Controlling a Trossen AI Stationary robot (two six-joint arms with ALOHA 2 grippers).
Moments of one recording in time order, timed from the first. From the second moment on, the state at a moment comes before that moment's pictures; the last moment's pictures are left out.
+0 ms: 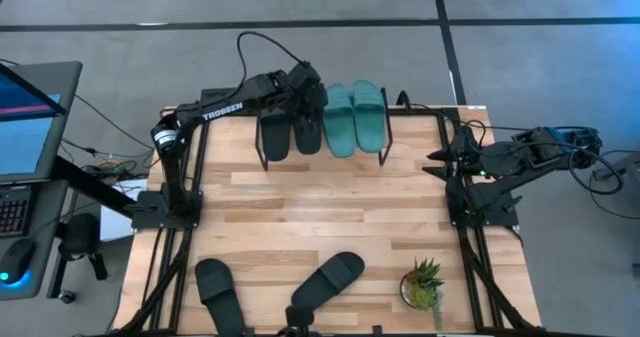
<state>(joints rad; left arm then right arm) 0.52 1.90 1.78 -0.78 -0.04 0.42 0.33 0.71 1.13 -1.10 0.50 0.46</state>
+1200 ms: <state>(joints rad) 0.52 1.93 1.97 -0.86 -0.10 0.47 0.33 0.71 1.13 -1.16 0.50 0.49</state>
